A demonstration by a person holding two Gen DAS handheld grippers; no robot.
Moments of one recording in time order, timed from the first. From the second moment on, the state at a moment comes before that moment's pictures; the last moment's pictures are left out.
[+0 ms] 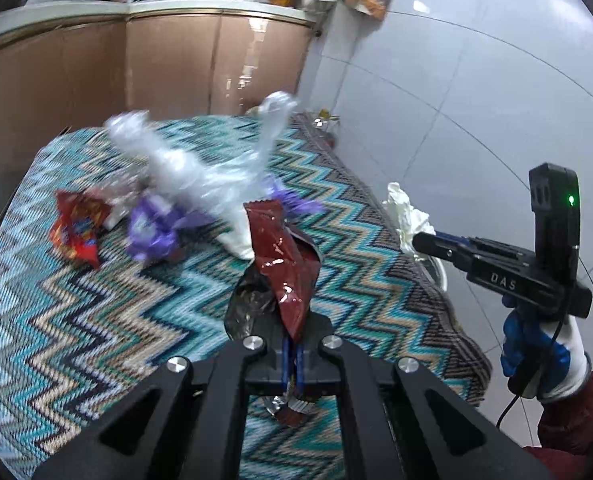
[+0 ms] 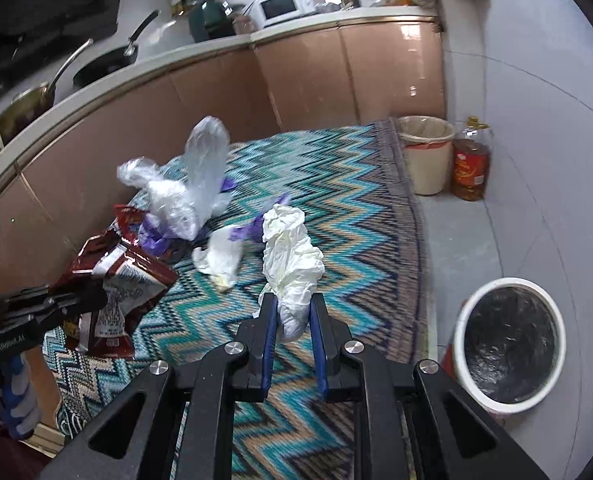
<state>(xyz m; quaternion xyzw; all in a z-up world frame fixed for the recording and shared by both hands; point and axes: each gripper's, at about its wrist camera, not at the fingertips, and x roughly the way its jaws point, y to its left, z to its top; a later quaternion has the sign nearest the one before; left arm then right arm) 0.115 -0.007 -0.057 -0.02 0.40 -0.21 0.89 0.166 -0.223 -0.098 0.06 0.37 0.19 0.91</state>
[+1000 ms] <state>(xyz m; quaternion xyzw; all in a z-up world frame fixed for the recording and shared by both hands) 0.282 -0.381 -0.161 0.13 0.48 -0.38 0.78 0.207 -0.480 -0.223 0.14 0.45 -0.08 0.88</state>
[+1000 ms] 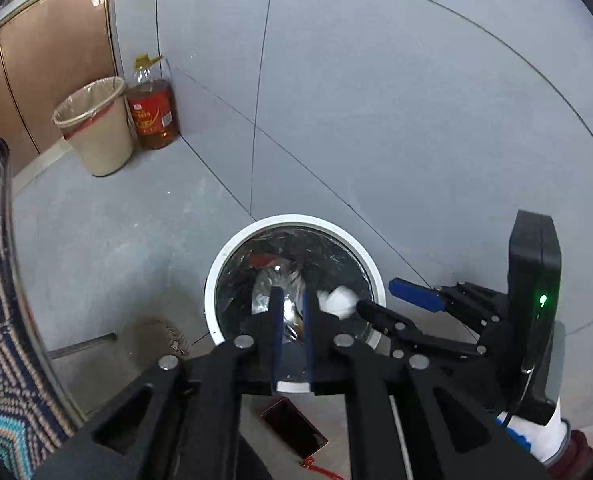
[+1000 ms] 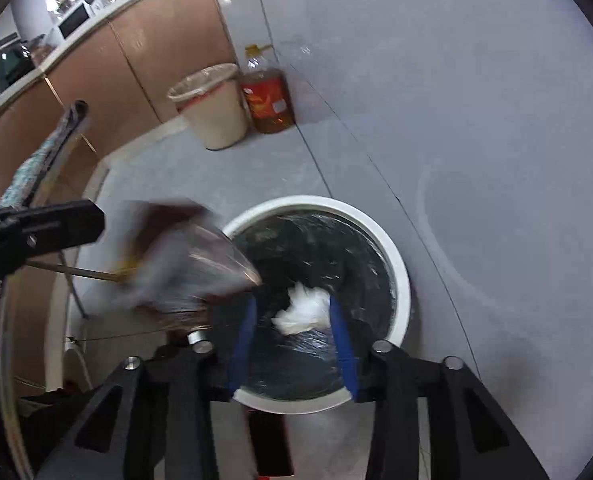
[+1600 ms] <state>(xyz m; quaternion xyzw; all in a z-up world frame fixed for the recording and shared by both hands) 0.246 -0.282 -0.079 0.07 0.36 -0.34 0.87 0.173 -0.438 -0.134 0.11 0.37 -0.10 0.92</state>
